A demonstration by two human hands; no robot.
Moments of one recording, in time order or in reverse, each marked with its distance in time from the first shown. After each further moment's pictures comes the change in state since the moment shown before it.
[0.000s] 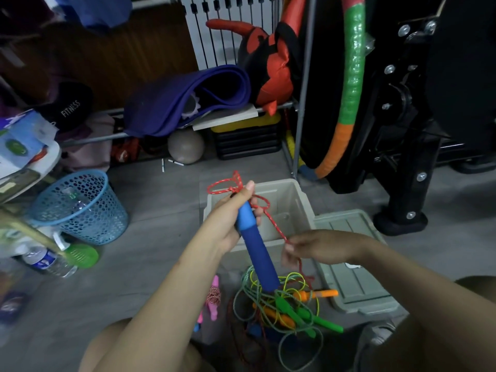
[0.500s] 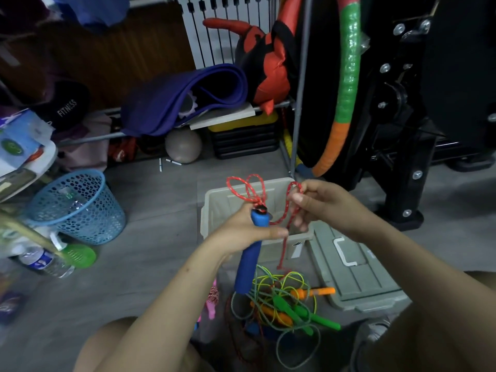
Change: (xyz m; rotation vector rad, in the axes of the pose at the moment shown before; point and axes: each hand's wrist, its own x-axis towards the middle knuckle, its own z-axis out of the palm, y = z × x) left_hand -0.006 -0.021 -0.001 0.750 -0.111 0.024; right_hand -0.012 -0.018 -0.026 0.581 0.433 -0.377
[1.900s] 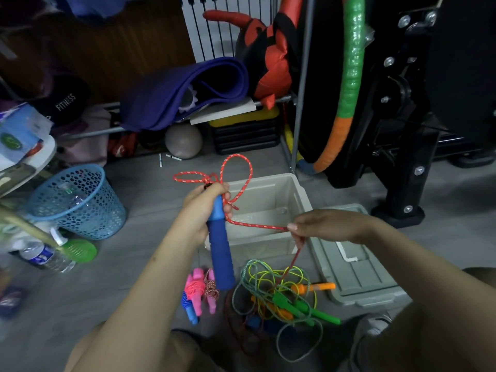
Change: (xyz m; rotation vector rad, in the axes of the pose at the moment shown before) left_hand -0.003 0.013 -0.042 -0.571 0.394 -0.024; right_hand 0.002 0.025 -0.009 -0.579 -0.397 0.325
